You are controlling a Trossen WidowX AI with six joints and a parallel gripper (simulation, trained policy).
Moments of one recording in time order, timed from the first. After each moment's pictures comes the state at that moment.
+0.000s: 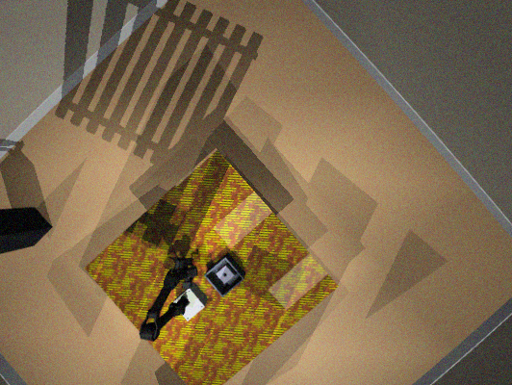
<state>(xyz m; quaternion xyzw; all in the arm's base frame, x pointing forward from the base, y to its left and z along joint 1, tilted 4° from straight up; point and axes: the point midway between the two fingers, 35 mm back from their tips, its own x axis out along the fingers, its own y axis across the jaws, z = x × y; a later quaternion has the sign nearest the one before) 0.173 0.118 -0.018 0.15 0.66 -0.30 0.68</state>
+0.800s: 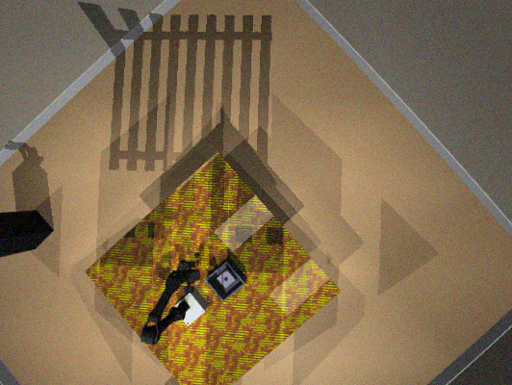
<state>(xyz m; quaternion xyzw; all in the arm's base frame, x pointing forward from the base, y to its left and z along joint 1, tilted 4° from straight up) 0.191 0.109 -0.003 0.14 0.64 -0.33 0.67</state>
